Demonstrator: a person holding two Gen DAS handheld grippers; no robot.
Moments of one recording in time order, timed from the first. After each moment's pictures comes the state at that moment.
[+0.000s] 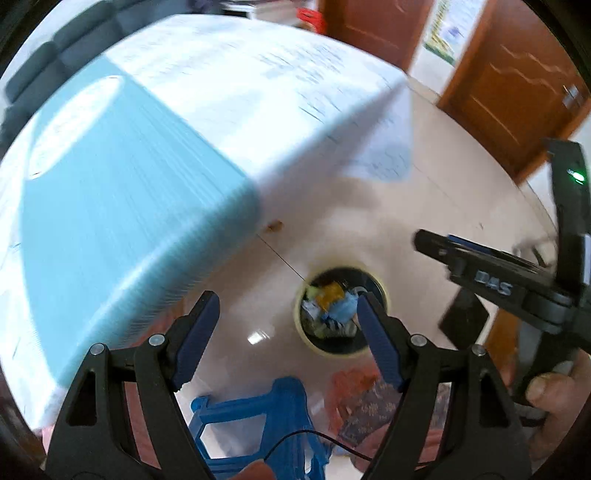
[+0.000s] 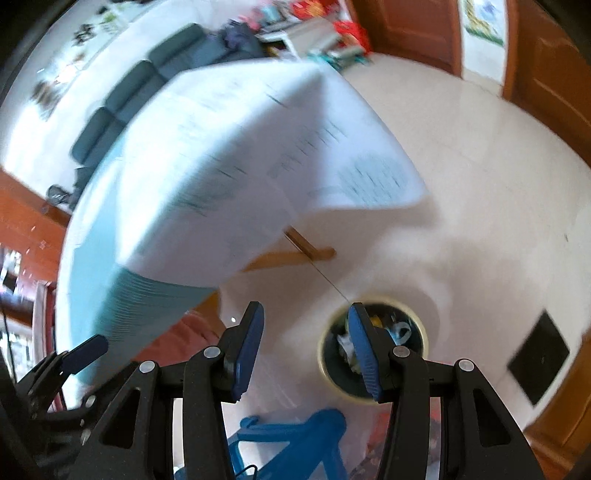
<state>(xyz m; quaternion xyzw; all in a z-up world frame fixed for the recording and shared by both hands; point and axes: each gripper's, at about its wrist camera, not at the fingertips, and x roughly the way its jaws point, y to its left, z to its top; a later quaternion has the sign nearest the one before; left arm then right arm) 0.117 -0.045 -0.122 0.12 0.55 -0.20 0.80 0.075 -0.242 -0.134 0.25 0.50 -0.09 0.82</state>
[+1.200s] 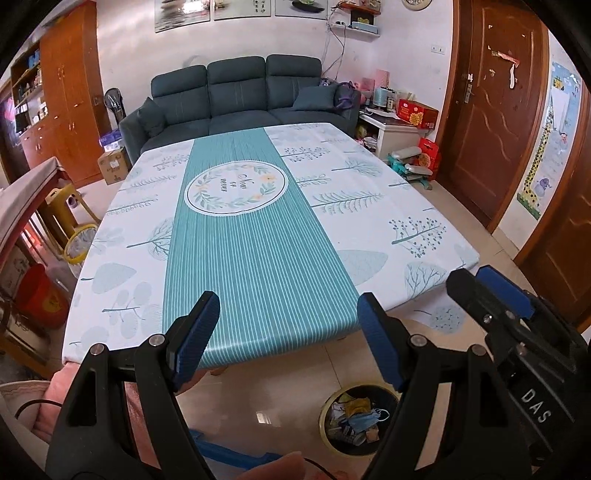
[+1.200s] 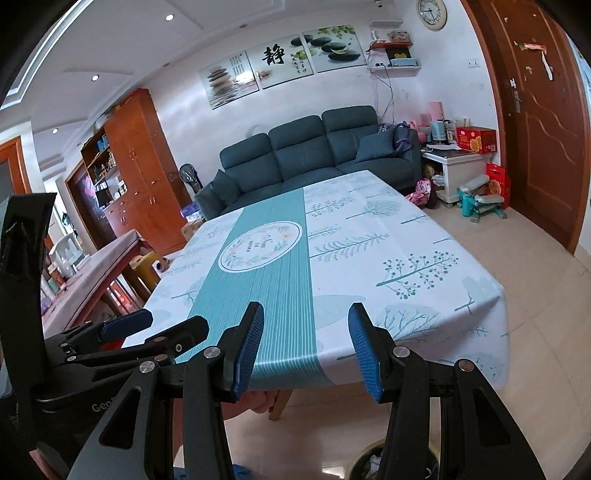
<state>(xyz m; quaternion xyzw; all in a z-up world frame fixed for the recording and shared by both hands) 0.079 0.022 -0.005 0.00 0.37 0.01 0.93 0.074 -0.153 0.008 0.10 0.30 0.13 0.94</state>
